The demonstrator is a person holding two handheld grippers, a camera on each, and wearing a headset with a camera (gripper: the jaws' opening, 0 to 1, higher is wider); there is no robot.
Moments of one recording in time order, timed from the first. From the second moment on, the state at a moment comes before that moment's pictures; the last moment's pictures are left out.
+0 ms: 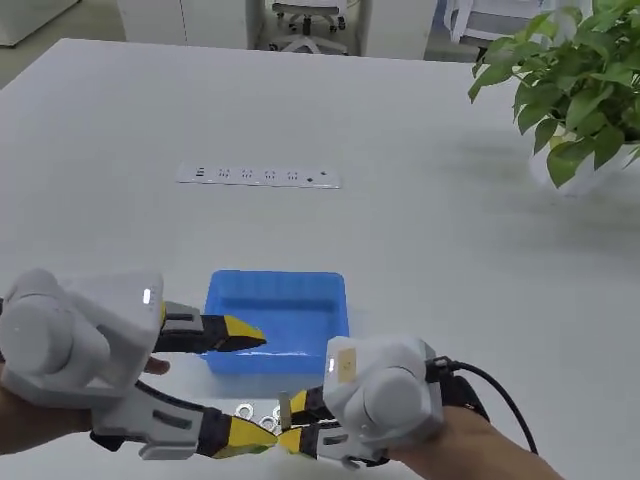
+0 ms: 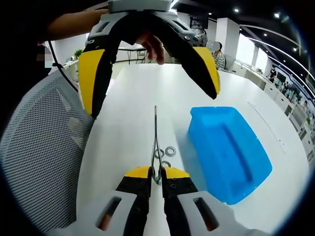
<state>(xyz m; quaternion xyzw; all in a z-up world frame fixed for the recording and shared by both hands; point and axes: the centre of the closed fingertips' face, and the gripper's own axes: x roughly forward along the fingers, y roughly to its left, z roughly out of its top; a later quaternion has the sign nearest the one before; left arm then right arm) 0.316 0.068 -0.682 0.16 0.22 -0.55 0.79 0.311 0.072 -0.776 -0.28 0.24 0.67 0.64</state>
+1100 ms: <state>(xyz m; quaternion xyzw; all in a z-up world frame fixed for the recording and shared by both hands) 0.317 0.100 -0.688 0.11 0.23 -0.47 0.84 0.342 0.076 -0.720 -0.28 0.21 0.68 0.64</state>
